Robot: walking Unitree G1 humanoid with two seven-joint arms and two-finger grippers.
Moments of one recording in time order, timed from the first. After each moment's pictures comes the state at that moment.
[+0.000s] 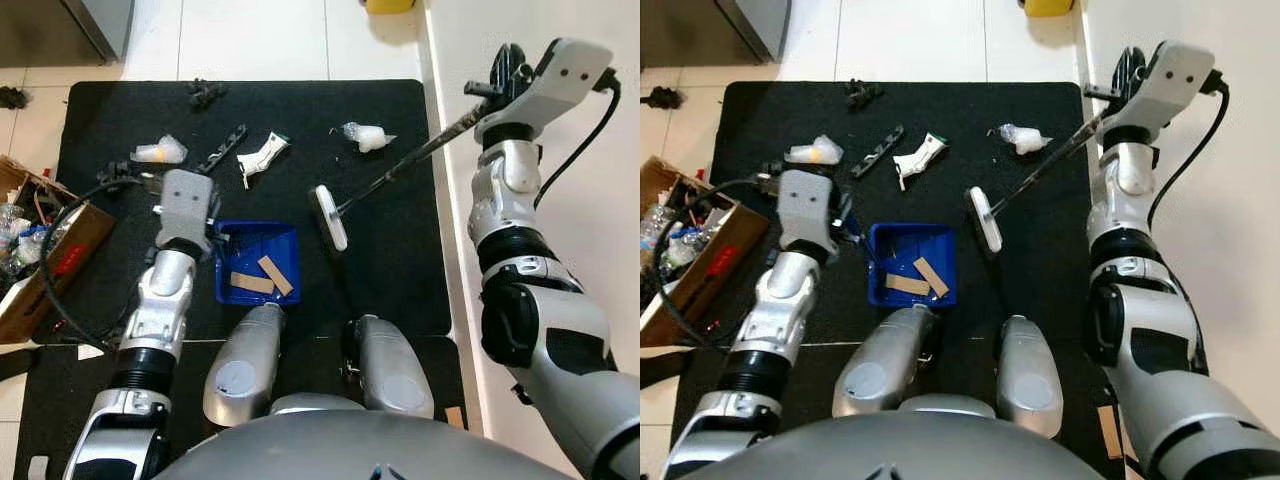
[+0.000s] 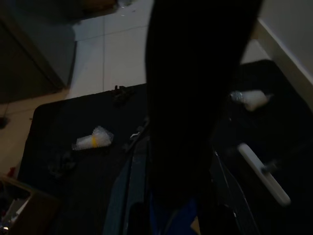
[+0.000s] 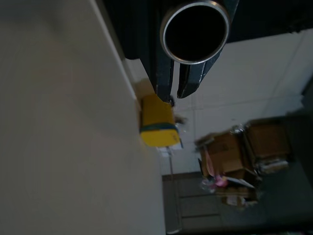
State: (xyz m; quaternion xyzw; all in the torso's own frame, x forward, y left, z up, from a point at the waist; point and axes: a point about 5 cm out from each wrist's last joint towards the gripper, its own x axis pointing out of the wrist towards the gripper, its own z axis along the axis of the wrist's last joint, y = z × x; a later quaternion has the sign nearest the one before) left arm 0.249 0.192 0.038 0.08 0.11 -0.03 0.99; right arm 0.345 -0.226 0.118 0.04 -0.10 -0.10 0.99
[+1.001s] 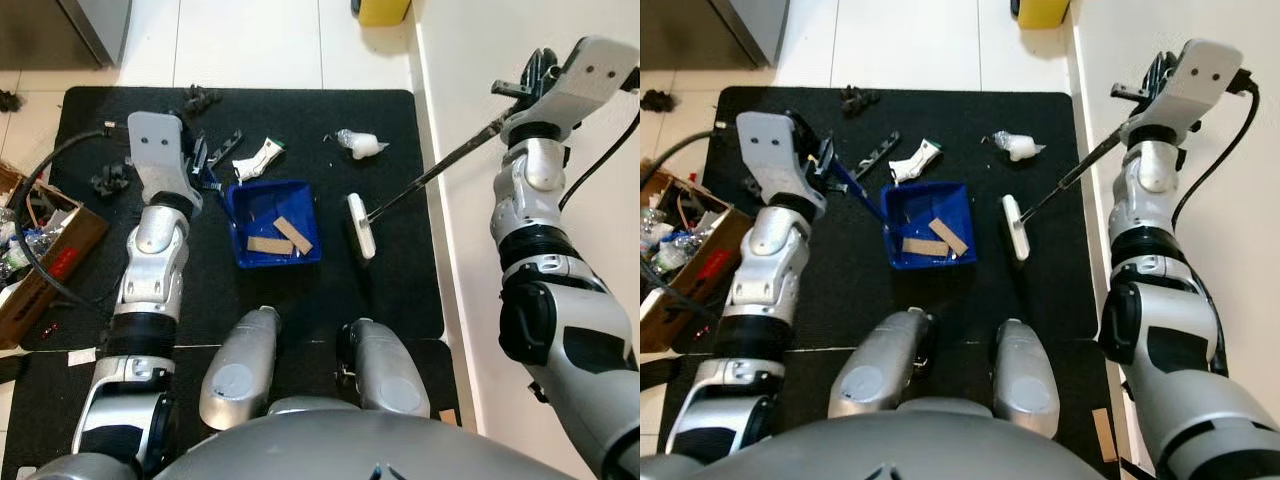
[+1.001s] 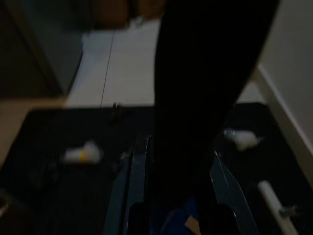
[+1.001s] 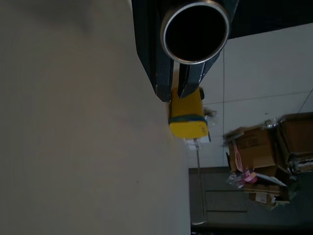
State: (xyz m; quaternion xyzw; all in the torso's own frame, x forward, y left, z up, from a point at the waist) left arm 0.286 0.187 0.064 0.00 0.10 0.01 0.99; right arm 0.349 -0.241 0.128 0.02 -0.10 -0.14 0.98
